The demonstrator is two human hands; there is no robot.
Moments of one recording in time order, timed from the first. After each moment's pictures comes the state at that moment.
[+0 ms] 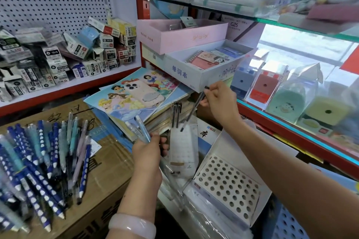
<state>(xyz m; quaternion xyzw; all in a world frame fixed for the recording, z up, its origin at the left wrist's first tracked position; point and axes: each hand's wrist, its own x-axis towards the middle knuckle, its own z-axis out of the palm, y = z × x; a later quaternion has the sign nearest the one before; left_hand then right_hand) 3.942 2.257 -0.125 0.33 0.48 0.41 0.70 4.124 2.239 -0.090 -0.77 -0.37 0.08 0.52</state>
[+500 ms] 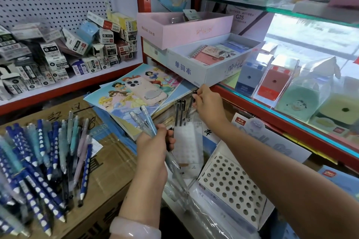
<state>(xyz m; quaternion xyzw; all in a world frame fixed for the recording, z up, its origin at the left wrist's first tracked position) 3.948 2.261 -0.115 0.36 0.46 0.40 0.71 4.121 2.277 -0.128 -0.81 -0.45 0.01 0.37</state>
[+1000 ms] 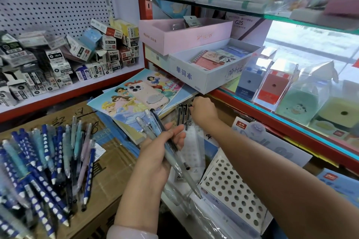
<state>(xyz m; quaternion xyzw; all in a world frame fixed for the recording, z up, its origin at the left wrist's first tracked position) 3.942 2.260 -0.100 0.25 0.34 0.35 0.83 4.115 2.298 -0.126 -0.88 -0.43 0.04 0.17</state>
